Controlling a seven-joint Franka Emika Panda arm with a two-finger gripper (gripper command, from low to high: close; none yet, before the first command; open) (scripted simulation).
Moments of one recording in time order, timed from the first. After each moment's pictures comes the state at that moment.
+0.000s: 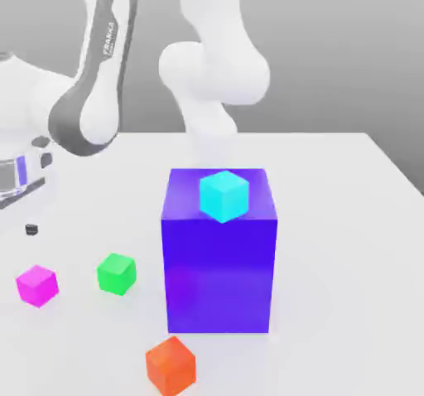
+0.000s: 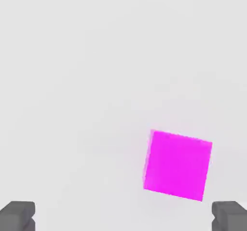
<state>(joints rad) -0.70 0.16 -0.11 -2.63 0.04 2.80 1.98</state>
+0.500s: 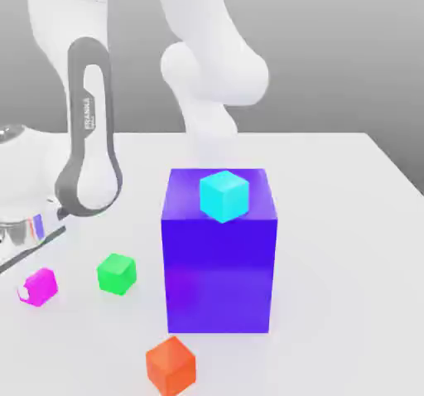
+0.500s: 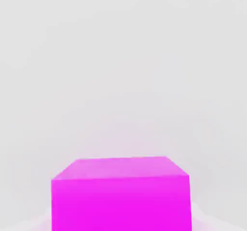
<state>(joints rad) -0.74 0.31 -0.06 -2.61 0.09 2.92 1.97</state>
